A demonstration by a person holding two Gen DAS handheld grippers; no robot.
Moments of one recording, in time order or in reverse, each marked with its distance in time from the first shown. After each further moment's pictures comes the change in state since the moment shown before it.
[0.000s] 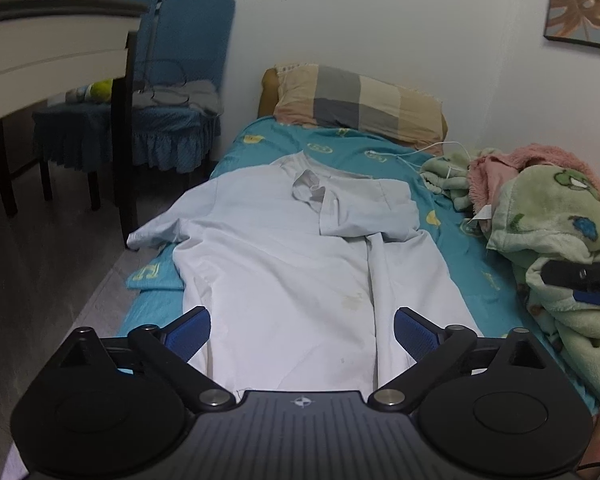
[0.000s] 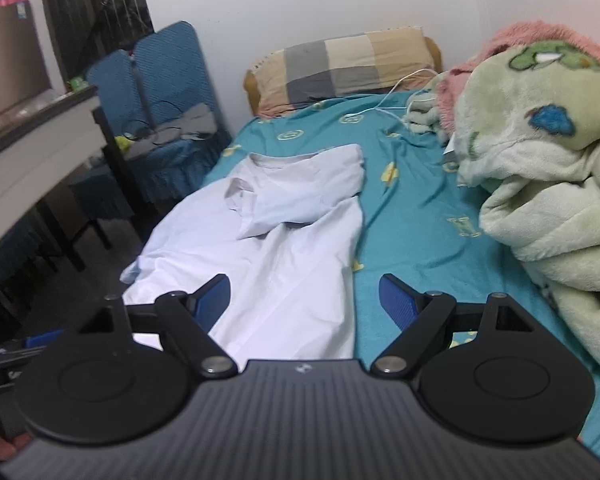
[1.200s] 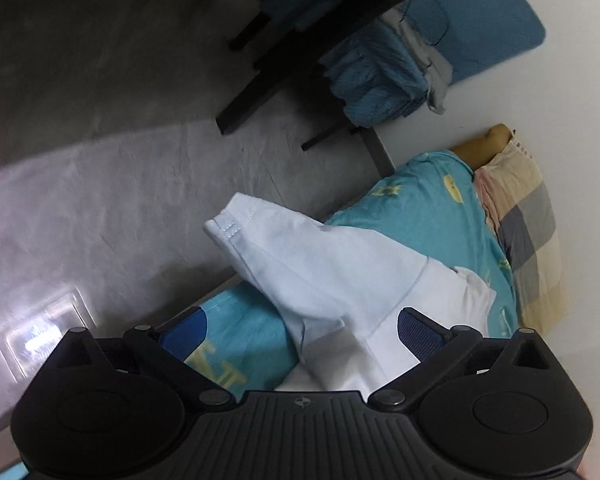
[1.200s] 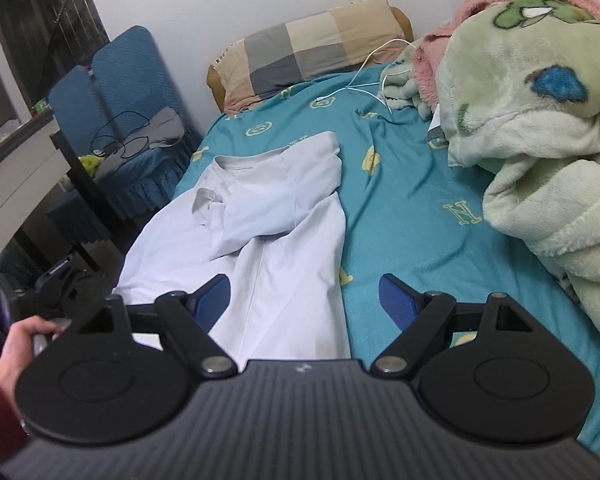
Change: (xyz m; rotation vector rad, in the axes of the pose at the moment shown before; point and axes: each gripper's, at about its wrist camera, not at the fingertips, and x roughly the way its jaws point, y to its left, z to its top) left arm 0.256 0.248 0.058 -0.993 0.162 0.072; right arm 0.067 -0.026 0.021 0.131 0.061 -0.042
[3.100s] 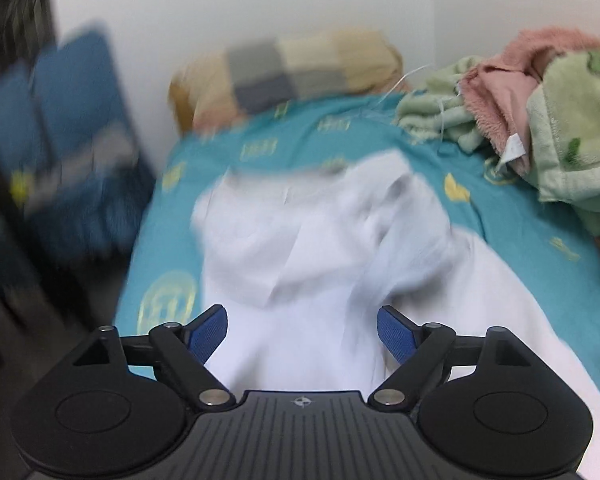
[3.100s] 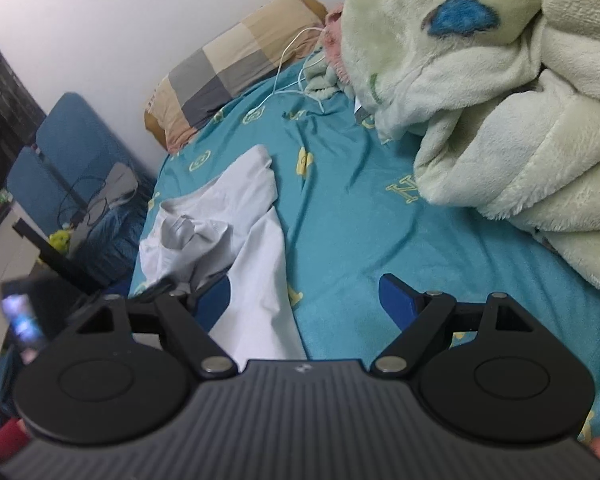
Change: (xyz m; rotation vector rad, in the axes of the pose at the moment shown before) left arm -0.052 -0.171 -0.250 1.293 -0.023 -0.006; right arm 0.013 -0.067 0.004 0.287 -0.020 -0.038
